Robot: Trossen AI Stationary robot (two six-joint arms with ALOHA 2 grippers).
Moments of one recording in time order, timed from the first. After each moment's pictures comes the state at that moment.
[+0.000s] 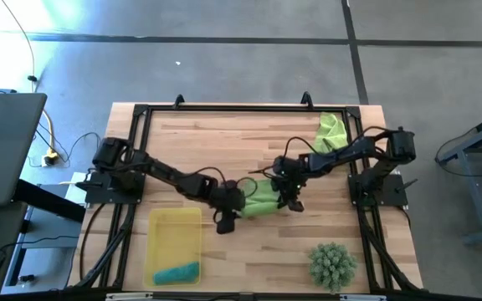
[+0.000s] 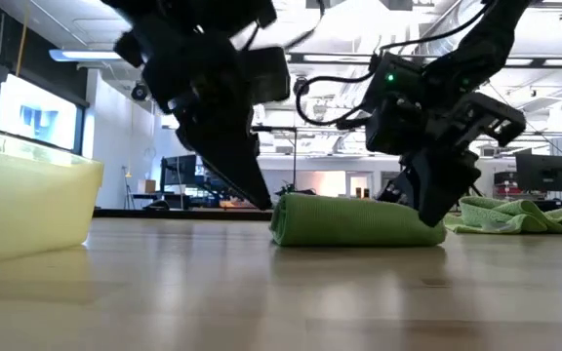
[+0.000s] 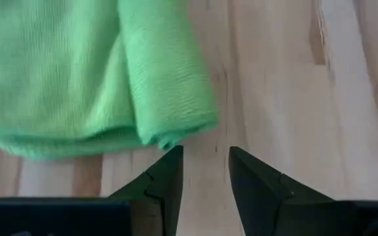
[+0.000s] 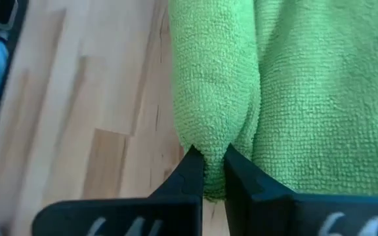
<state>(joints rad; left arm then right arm) -0.09 1.83 1.03 -0.14 0.06 -0.24 -0.09 1.67 0.70 -0.12 -0.58 -0.04</state>
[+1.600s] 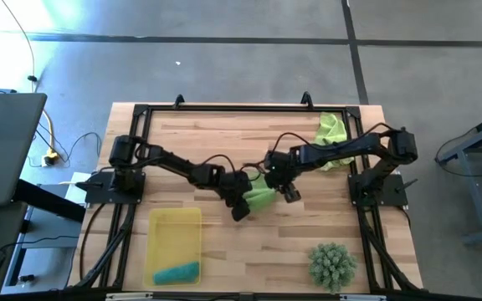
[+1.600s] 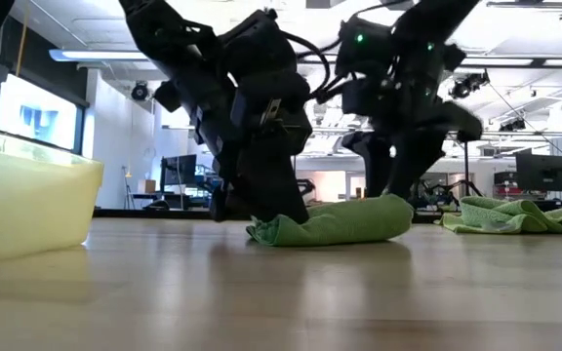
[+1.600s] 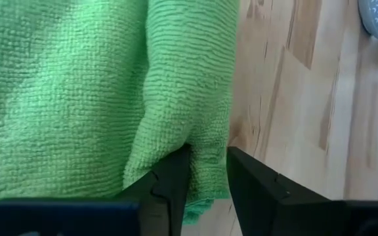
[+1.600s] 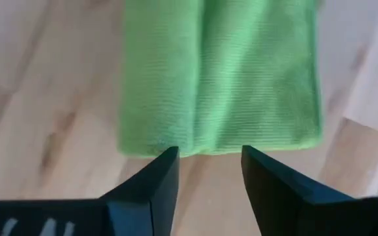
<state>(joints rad) 0.05 1.99 1.04 -0.01 0.27 -0.62 -0.08 1.66 0.99 -0.54 -0.17 -0.46</state>
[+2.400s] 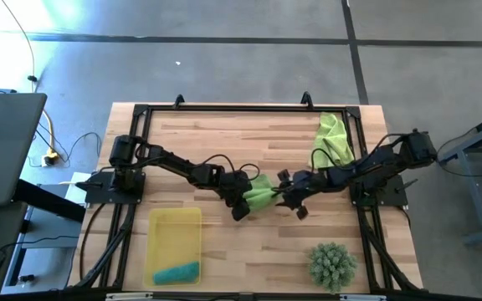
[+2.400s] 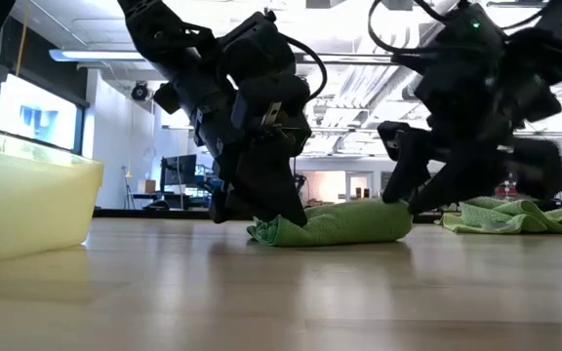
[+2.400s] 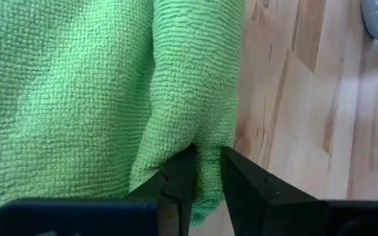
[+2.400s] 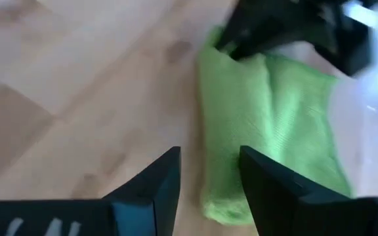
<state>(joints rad) 0.05 1.99 1.04 0.01 0.26 -0.62 0.11 1.49 0.43 0.38 -0.10 -0.50</state>
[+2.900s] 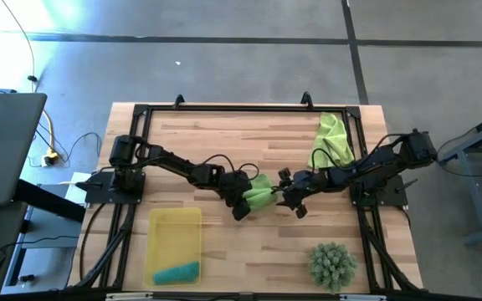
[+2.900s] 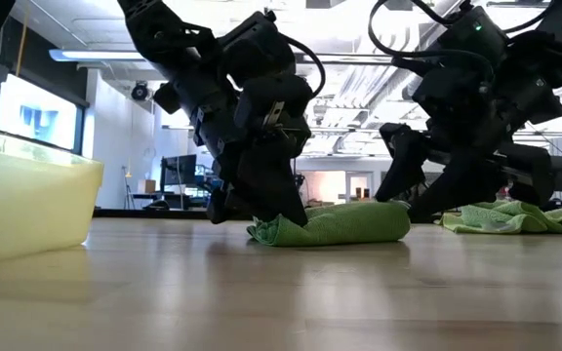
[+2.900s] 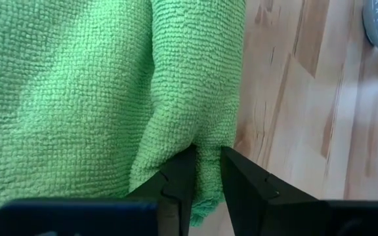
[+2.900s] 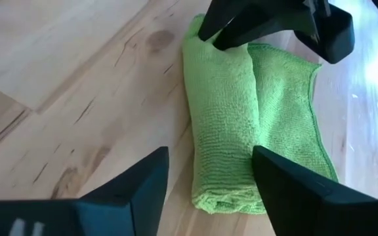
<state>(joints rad) 0.05 1.99 1.04 0.01 0.26 -0.66 0.10 1.49 0.42 0.41 -0.04 -0.49</state>
